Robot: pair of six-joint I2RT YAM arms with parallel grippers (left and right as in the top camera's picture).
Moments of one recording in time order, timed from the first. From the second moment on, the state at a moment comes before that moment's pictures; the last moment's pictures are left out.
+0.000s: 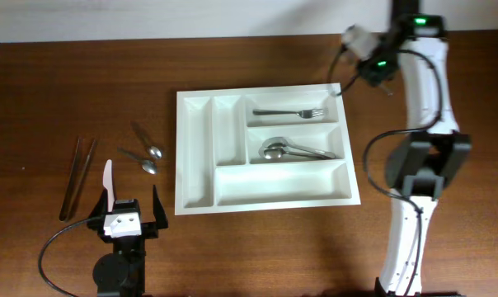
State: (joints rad) left arm 0.01 0.02 0.01 -0.07 -0.11 0.09; right arm -0.05 2.48 2.52 -1.31 -0.21 -0.99
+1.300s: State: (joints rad) left arm 0.01 0.02 0.01 -0.07 -0.11 0.09; right arm 0.19 2.48 2.48 -1.26 -0.12 -0.80
